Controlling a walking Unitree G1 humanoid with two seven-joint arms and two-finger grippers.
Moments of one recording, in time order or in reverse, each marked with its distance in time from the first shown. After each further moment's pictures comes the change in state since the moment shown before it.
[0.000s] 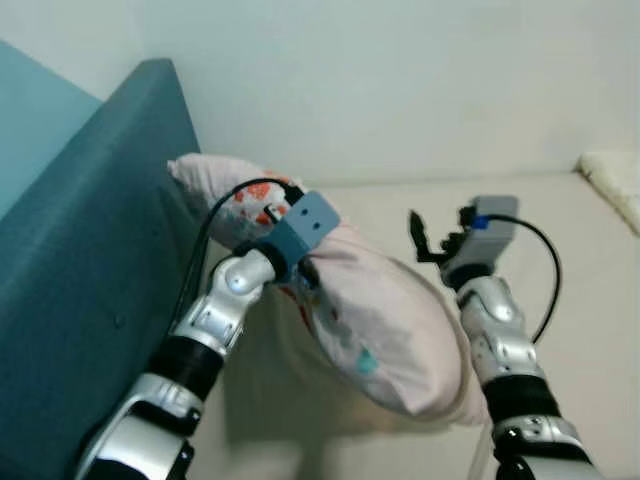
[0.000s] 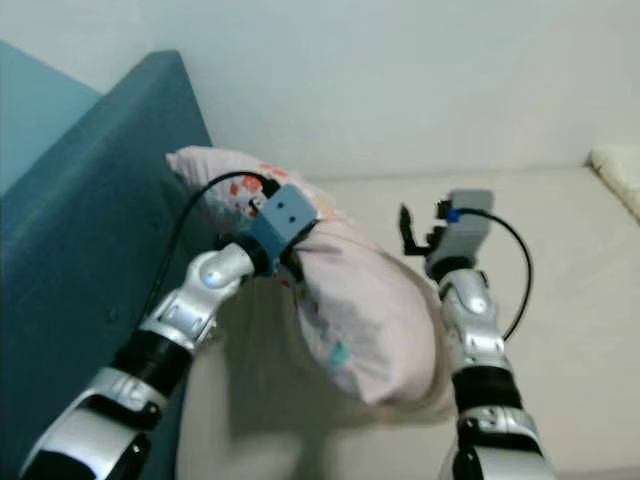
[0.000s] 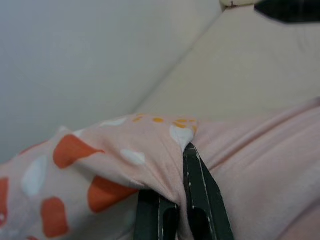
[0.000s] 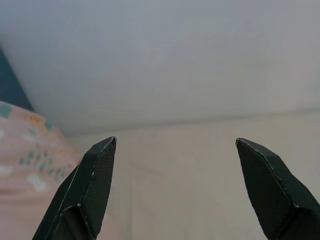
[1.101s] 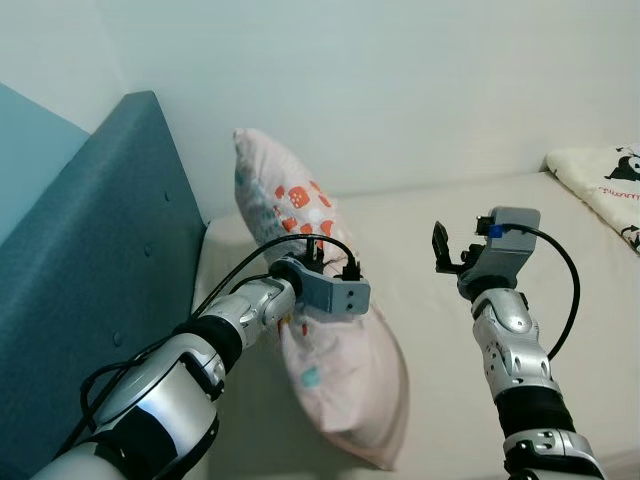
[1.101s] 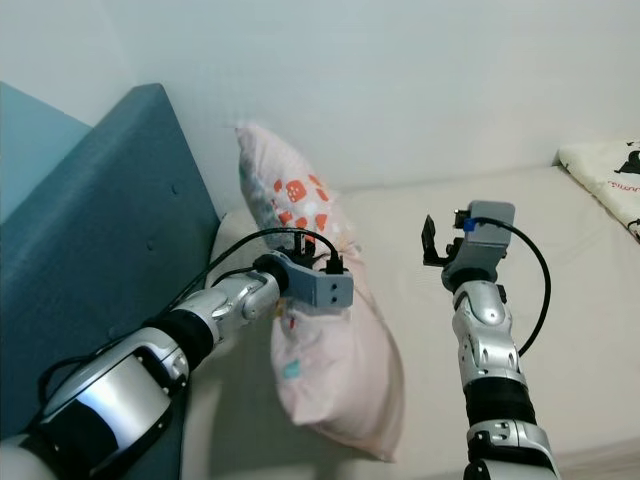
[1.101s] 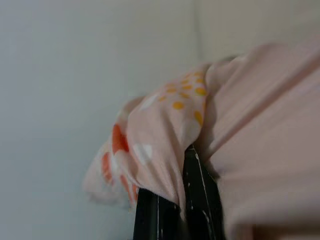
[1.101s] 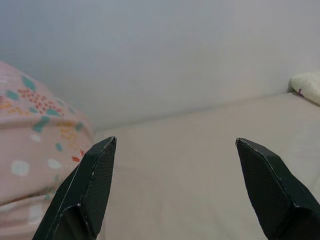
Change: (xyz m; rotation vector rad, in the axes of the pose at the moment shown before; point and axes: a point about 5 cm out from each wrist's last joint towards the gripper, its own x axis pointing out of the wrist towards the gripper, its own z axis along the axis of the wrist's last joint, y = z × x) left arm 0.016 -0.034 -0.034 0.871 0.054 -0.078; right arm -0.011 -0.011 -0.008 -0.035 0.046 -0.102
